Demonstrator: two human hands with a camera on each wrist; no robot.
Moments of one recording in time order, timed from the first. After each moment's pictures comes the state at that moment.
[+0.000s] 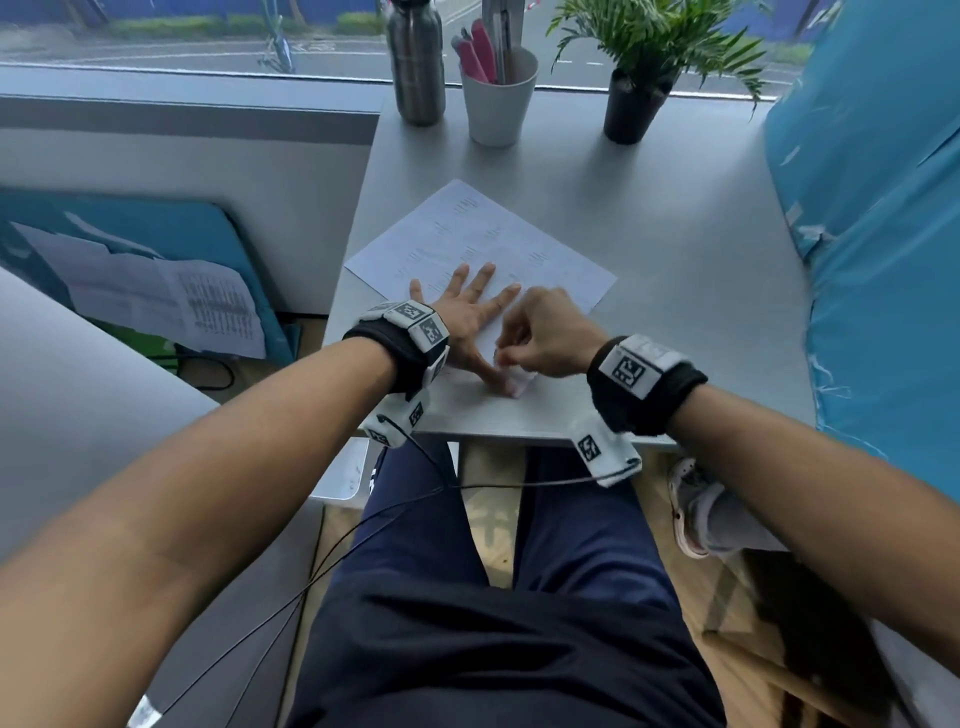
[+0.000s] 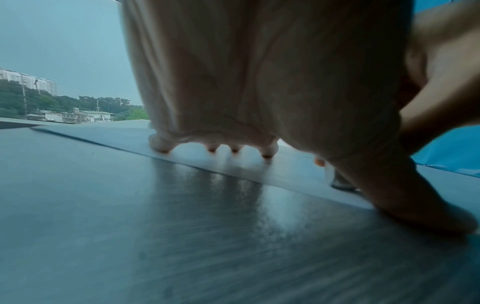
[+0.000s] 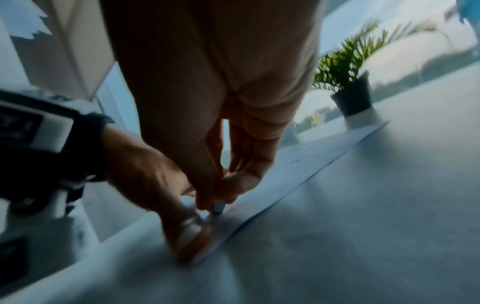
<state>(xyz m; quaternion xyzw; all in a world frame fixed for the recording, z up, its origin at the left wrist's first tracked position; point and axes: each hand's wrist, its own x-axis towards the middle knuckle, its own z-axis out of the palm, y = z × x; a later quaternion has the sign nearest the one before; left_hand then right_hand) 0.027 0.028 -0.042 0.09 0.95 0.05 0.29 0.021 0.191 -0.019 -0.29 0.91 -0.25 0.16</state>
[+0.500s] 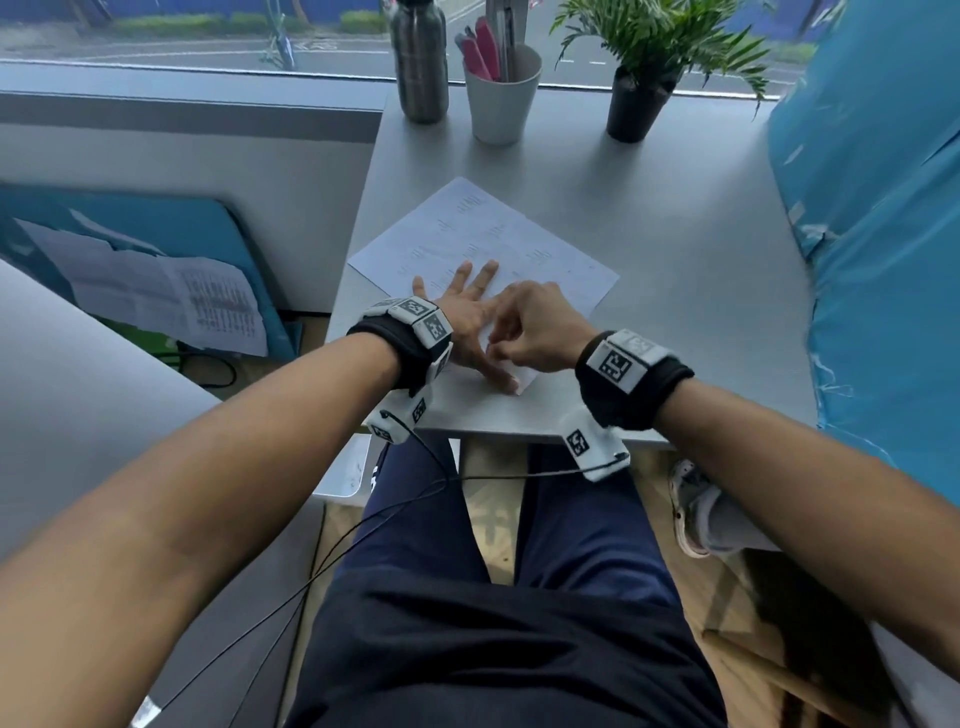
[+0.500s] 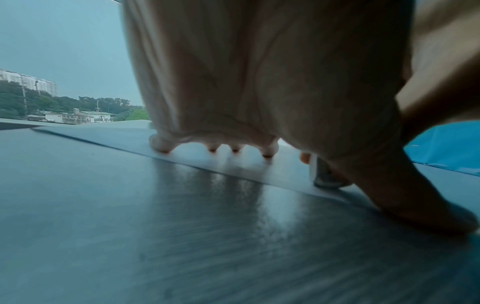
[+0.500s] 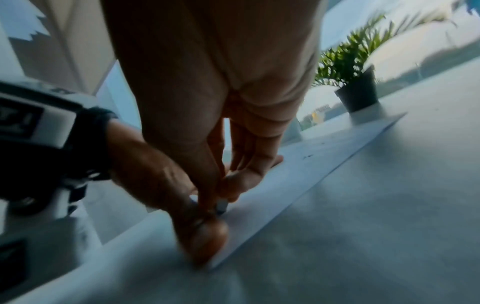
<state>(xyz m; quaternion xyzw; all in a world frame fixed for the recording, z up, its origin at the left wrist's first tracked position) 0.028 0.029 -0.042 0.09 0.95 0.07 0.29 0.017 0.179 -0.024 -0.27 0.92 -0.25 0.15</state>
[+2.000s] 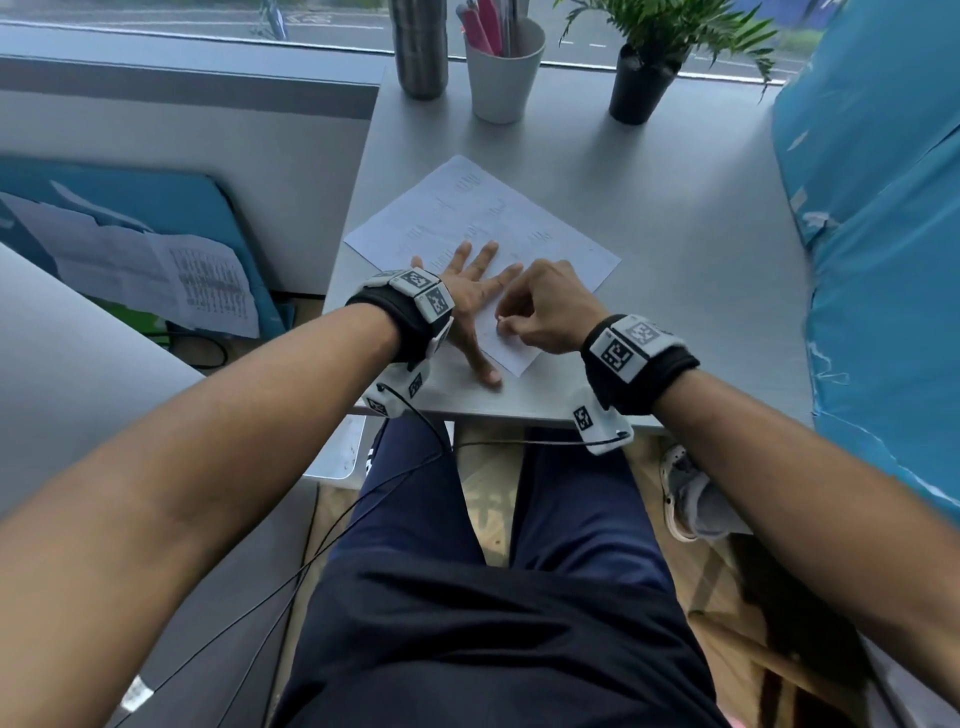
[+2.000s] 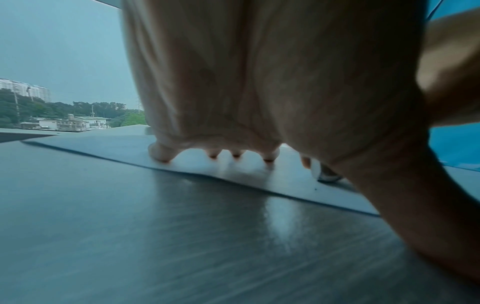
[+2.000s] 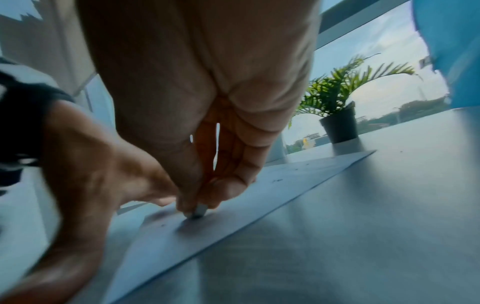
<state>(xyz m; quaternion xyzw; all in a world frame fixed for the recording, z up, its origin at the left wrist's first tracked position) 0.027 0.027 -0.032 0.10 0.94 0.06 0.33 0.023 0.189 -0.019 -0.28 0.92 -0.24 0.13</state>
